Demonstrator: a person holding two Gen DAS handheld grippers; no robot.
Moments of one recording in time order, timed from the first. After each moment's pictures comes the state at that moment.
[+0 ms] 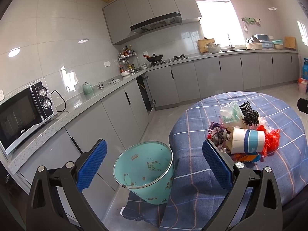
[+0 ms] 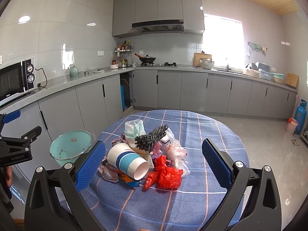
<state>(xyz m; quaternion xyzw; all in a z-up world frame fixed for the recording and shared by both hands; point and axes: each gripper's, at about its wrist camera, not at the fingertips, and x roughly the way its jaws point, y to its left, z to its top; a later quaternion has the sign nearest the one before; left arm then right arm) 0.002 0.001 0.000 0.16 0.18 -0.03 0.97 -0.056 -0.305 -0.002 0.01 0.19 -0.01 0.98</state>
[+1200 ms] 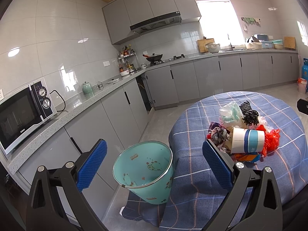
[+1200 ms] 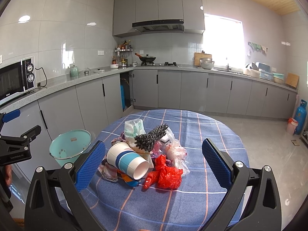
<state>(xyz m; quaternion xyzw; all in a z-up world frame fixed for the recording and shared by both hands) 0.002 0.002 0.000 0.16 0.18 -0.03 0.97 -0.054 -0.305 -0.004 0.01 0.19 -0.01 0.98</state>
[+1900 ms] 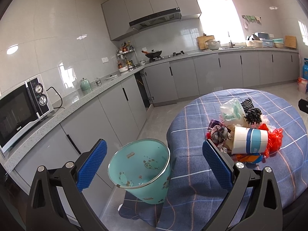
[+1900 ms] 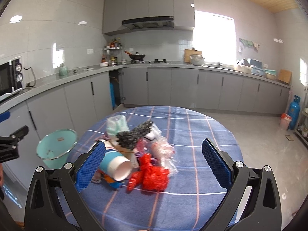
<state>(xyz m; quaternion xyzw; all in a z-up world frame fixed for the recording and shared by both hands) 0.023 -0.007 -0.011 0.15 0.20 -0.03 0.97 -0.035 -0.331 -0.023 0.02 0.20 -0.06 0.98</state>
